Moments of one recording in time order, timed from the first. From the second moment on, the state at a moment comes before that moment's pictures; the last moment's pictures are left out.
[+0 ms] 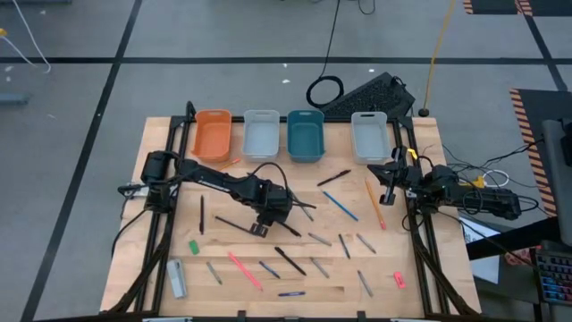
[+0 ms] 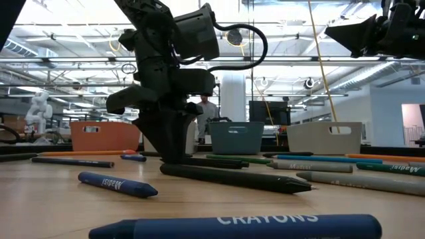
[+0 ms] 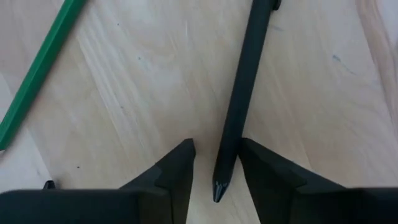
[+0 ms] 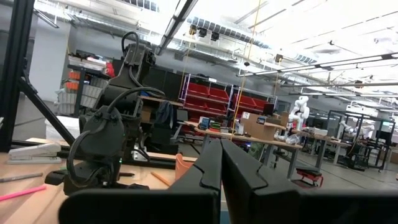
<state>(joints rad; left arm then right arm) -0.08 1.95 1.20 -0.58 0.08 0.29 -0.11 0.02 0.02 0.31 0.10 -0.25</state>
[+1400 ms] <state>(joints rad) 0.19 1.43 1.20 -0.69 -0.03 -0.16 -0.11 0.02 0.02 0.31 0.10 -0.25</state>
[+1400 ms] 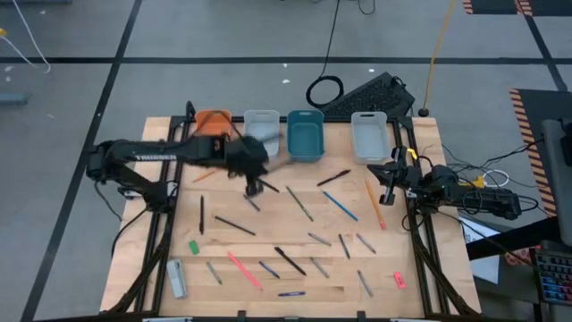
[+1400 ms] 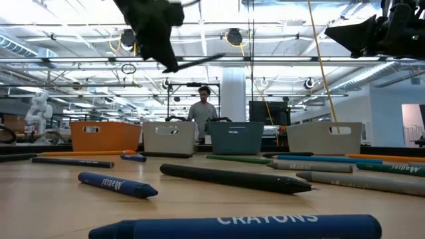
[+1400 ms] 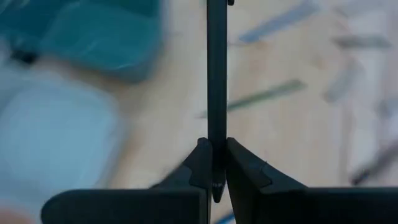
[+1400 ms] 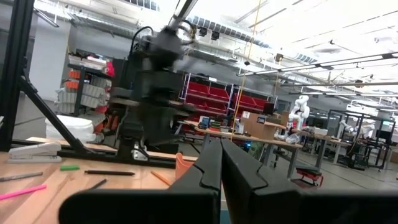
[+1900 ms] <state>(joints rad) 0.63 1.61 1.20 -0.65 0.13 -0.29 -0.11 0.02 0.02 0.31 0.10 -0.25</state>
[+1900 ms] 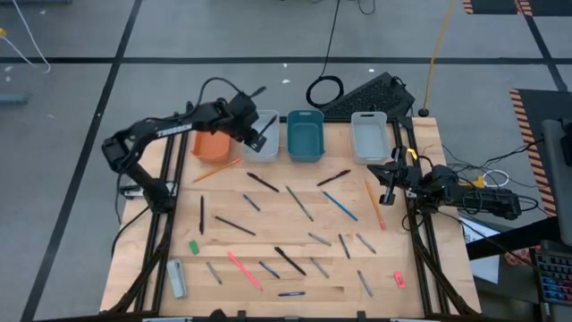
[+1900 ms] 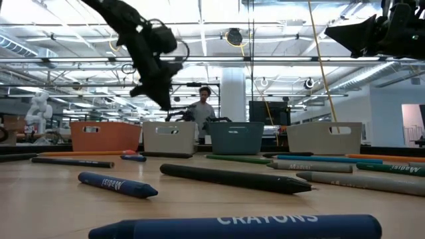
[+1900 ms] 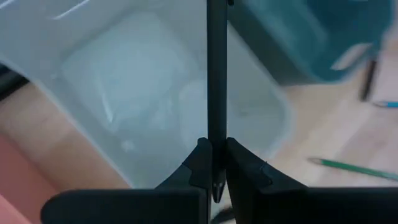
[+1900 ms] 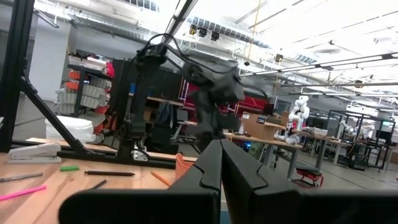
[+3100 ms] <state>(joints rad) 0.74 1.83 1.20 -0.57 0.21 -0.30 -0.11 0.02 0.02 0.31 0.10 -0.23</state>
